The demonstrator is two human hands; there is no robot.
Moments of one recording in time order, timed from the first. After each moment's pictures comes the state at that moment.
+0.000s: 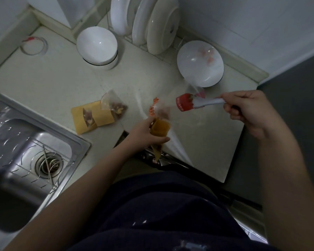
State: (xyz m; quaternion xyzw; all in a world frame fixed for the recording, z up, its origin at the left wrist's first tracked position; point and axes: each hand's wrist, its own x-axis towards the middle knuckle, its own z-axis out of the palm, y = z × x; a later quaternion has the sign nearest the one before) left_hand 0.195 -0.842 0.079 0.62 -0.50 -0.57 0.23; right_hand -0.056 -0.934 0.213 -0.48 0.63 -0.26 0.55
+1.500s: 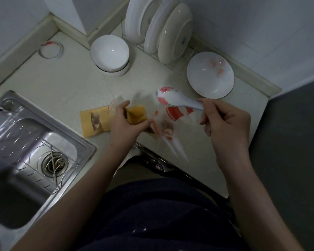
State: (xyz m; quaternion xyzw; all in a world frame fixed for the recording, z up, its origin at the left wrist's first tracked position) left_hand 0.227 -0.843 0.120 0.71 -0.33 -0.41 0.45; right_hand 0.033 -0.889 0.228 -0.56 0.60 -0.39 0.42
